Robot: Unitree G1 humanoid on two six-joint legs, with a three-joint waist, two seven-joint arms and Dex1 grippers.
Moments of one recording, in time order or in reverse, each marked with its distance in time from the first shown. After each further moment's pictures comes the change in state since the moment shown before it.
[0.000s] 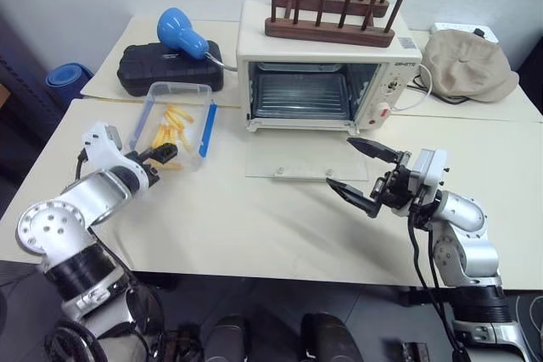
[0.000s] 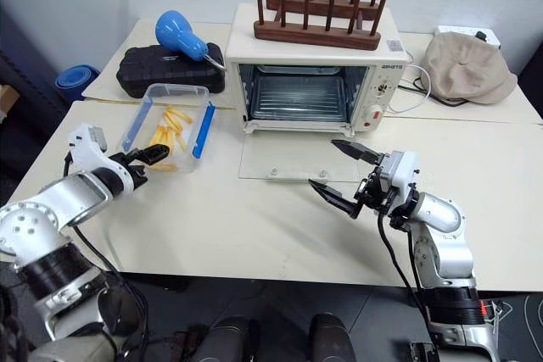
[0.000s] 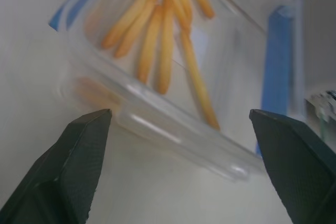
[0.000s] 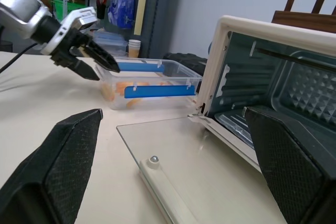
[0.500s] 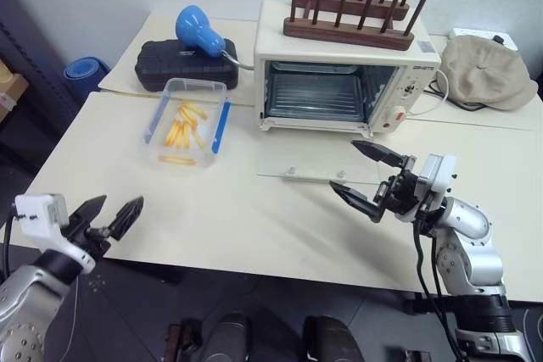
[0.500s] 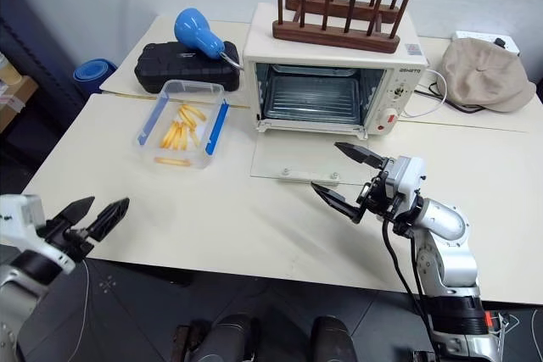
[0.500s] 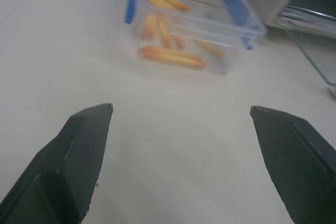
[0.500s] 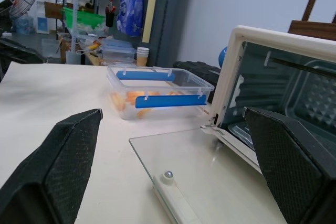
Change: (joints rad) left arm 0.725 0.143 -0.006 -0.466 0.063 -0.444 -0.673; right arm 0.029 -0.001 -0.020 -0.017 0.032 -0.006 0.019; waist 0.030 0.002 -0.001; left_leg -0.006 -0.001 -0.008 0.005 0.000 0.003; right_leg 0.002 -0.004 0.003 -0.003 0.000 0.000
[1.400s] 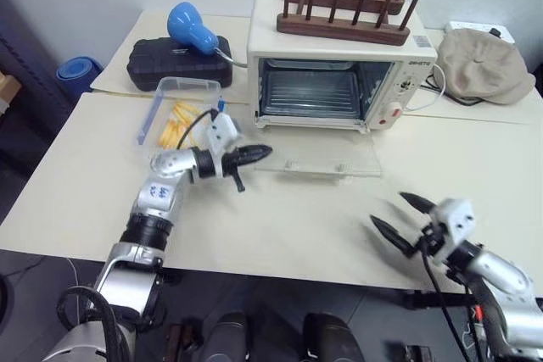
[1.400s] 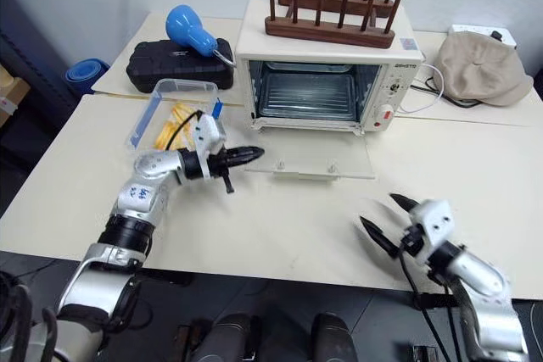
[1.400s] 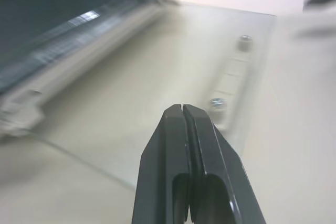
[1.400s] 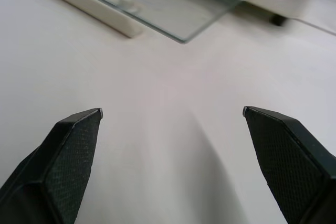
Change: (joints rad) left arm -0.706 -0.046 -0.867 0.924 0.681 -0.847 -0.722; right arm 0.450 -0.076 -0.236 -0.080 -0.176 0.066 -0.259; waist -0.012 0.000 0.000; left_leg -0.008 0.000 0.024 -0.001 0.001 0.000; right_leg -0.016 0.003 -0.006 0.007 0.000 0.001
